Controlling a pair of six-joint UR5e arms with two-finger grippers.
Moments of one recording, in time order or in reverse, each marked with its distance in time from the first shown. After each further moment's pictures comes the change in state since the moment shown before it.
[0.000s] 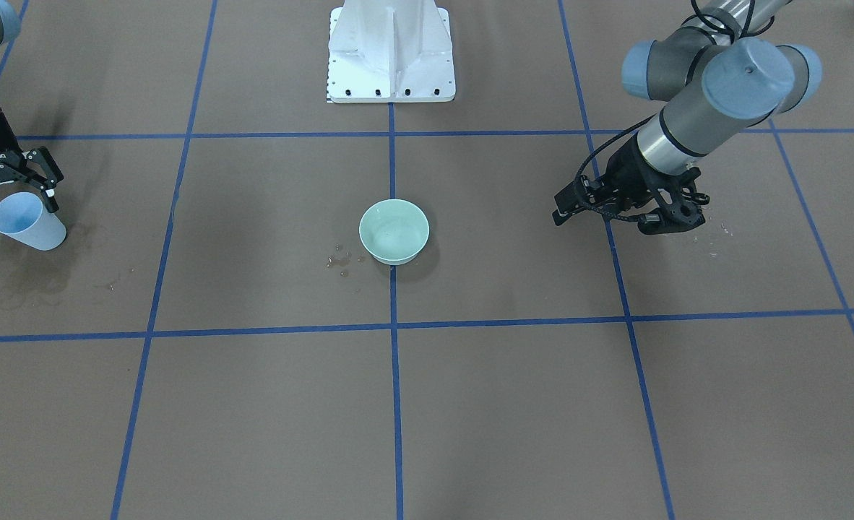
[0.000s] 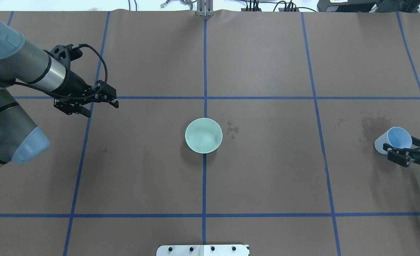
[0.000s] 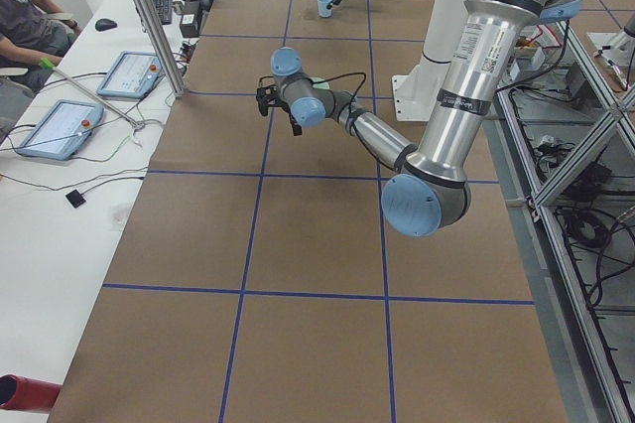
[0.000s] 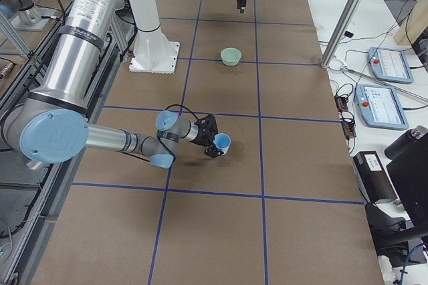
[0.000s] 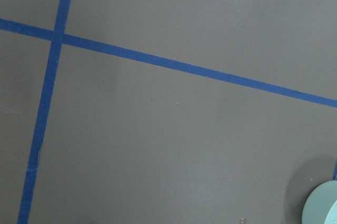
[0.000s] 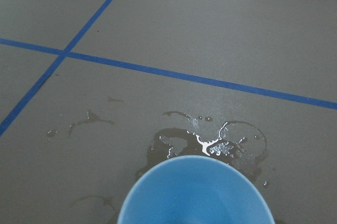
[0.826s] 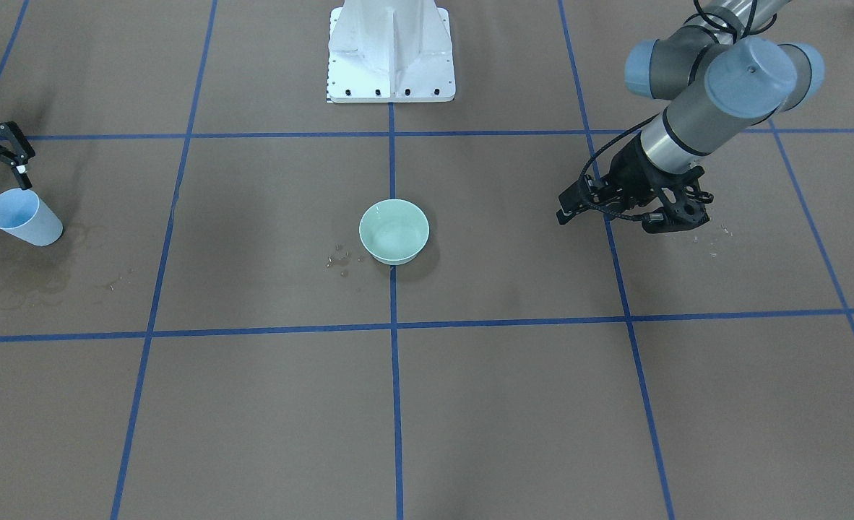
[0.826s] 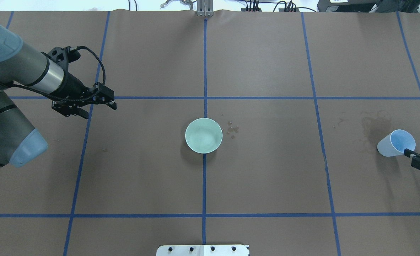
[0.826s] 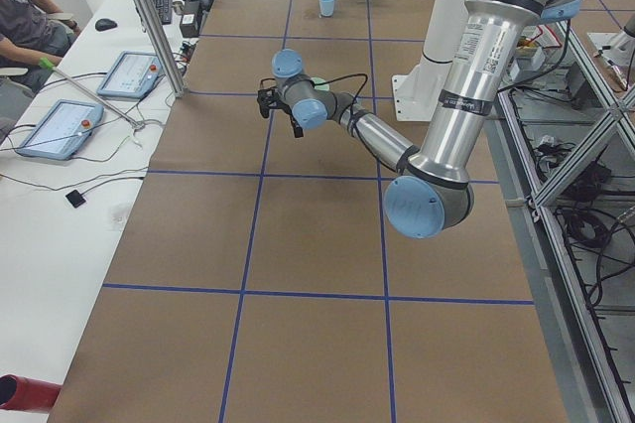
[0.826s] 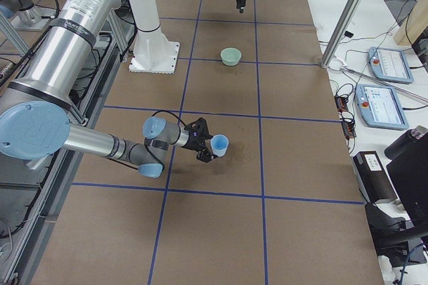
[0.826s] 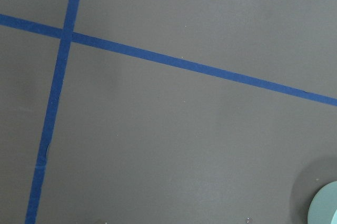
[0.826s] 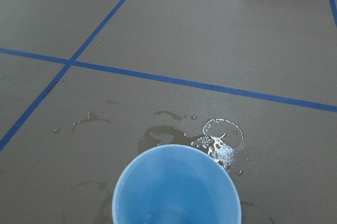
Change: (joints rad) left arm 0.004 0.014 -0.007 -0.001 0.007 0.000; right arm 0.005 -0.100 0.014 0.144 0.003 0.001
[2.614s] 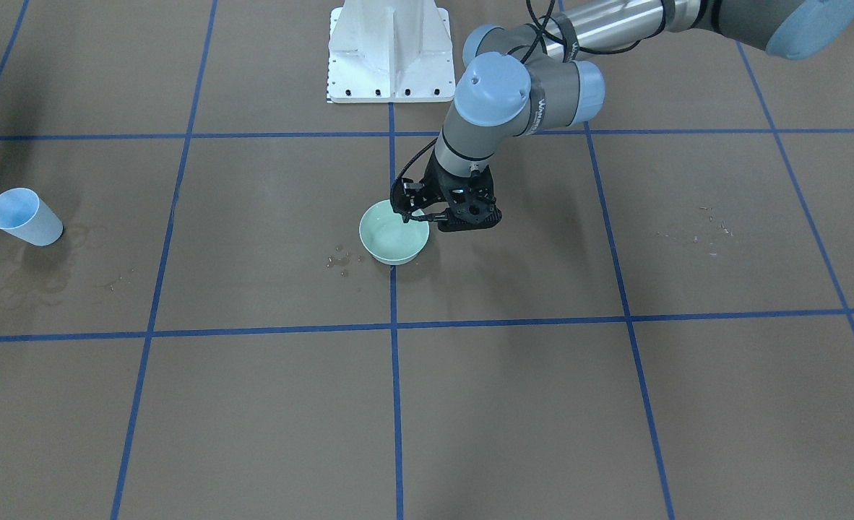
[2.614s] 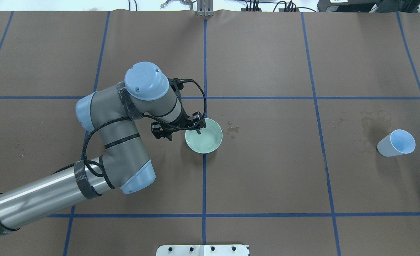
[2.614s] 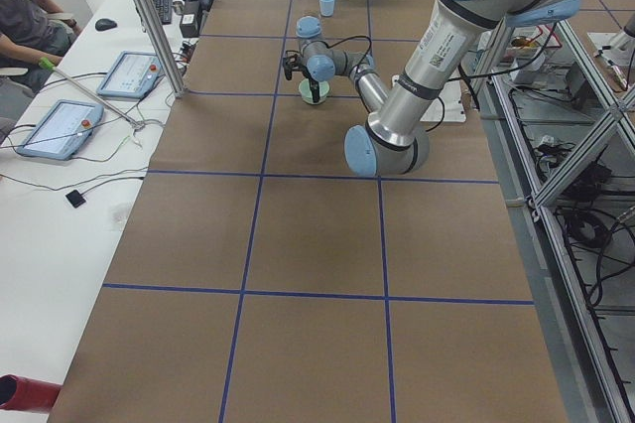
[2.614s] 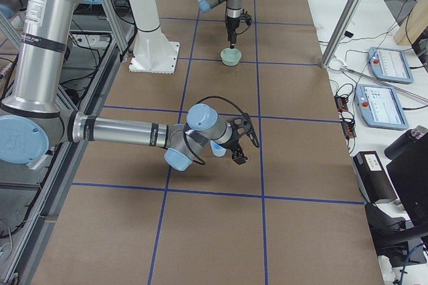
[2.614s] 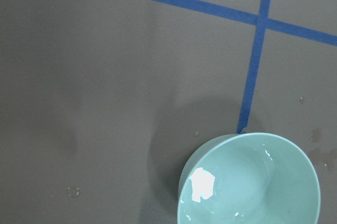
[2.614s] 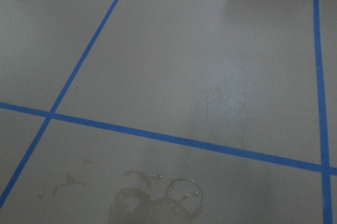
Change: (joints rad) left arm 0.300 -0.415 0.273 0.145 0.246 -0.132; right arm 0.782 0.287 0.037 -0.604 0.890 -0.443
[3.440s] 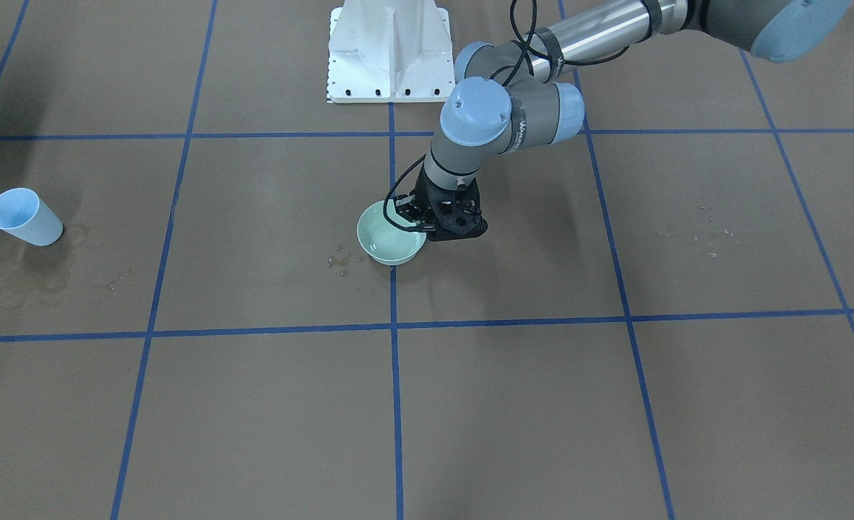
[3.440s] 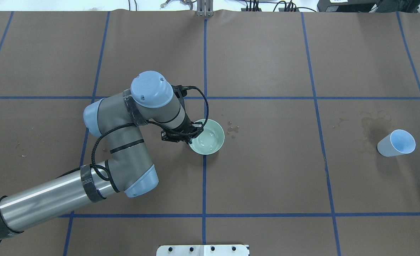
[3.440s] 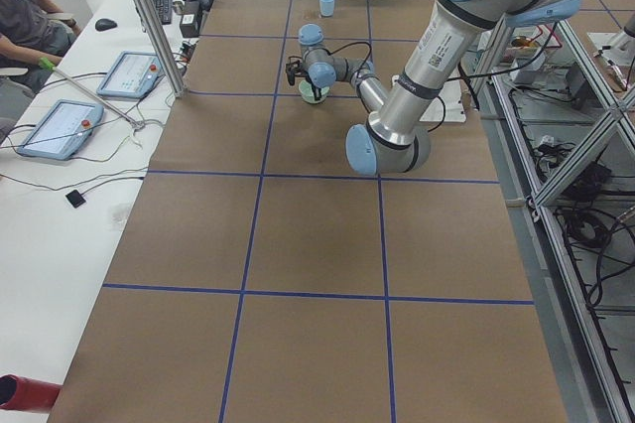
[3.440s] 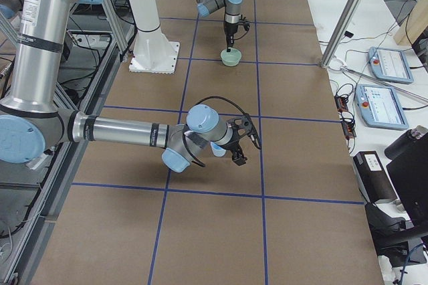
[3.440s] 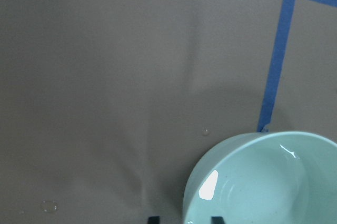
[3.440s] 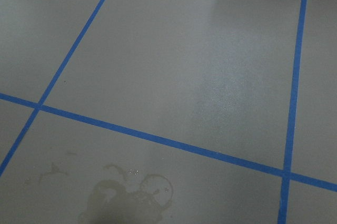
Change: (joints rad) left arm 0.018 -0.005 0.031 -0.053 -0.001 -0.022; right arm 0.054 -0.001 0.008 -0.021 0.068 -0.027
